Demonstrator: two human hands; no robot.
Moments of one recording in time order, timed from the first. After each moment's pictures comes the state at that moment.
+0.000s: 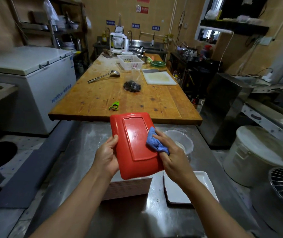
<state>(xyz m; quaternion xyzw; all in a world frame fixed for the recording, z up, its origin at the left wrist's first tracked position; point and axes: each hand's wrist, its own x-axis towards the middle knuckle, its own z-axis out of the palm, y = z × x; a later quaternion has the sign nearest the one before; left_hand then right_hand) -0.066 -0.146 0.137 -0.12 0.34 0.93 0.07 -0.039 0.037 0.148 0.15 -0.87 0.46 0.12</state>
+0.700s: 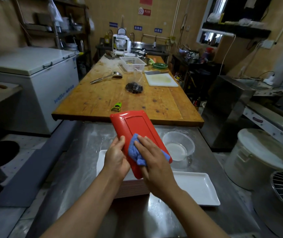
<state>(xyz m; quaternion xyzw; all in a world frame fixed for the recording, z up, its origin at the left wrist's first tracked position) -0.055 -0.125 0.143 -0.11 0.31 0.94 0.02 -0.017 -0.008 0.137 0.25 -0.90 0.32 0.16</state>
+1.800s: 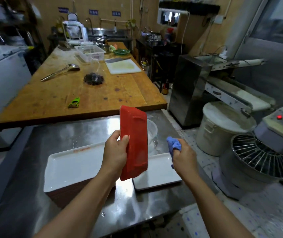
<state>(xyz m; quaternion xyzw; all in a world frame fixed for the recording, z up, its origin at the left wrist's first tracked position) -0.050 -0.008 0.121 0.02 0.69 0.72 -0.02 -0.011 0.171 0.105 -0.20 -0.86 0.43 0.17</state>
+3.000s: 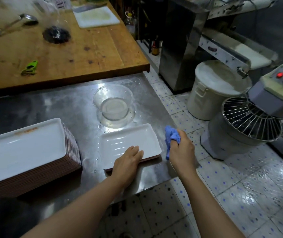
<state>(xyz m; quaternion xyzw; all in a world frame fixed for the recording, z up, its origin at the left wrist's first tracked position) -0.038 0.103 -0.056 0.26 0.93 0.22 0.11 0.003 0.262 0.021 -0.29 -0.83 0.45 0.15</state>
